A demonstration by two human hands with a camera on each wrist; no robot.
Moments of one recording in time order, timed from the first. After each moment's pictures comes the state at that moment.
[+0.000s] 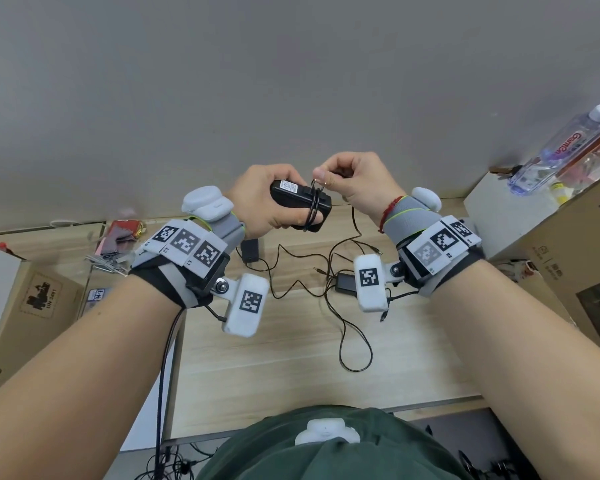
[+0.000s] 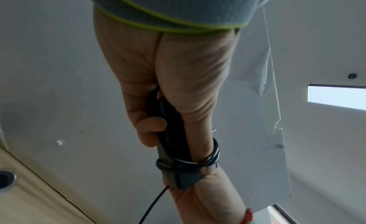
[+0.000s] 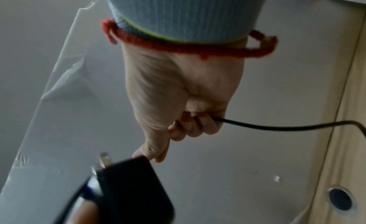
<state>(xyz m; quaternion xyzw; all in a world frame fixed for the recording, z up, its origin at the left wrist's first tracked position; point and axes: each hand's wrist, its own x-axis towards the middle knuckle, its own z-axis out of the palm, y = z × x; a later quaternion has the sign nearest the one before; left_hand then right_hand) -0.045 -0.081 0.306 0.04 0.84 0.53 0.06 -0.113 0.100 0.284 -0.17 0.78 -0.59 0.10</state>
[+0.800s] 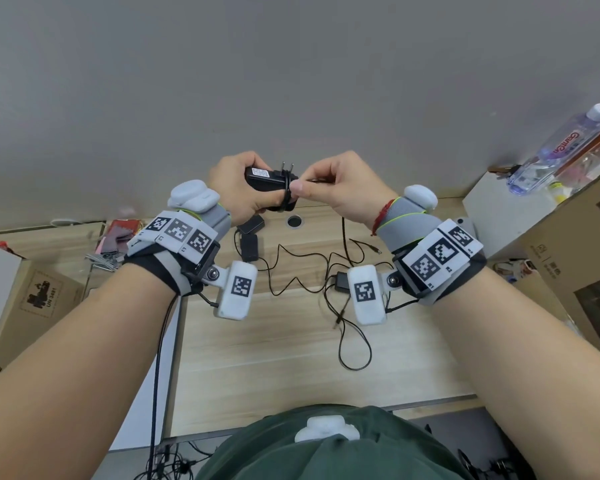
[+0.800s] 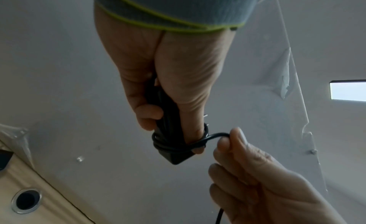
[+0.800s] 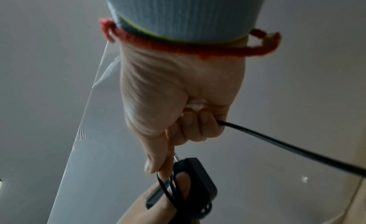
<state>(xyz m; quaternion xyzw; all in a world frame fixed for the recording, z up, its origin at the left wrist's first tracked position) -0.057 -0.107 0.295 -0.08 0.86 0.50 -0.02 -0.093 0.089 0.303 -0.25 0.81 -0.52 0.13</state>
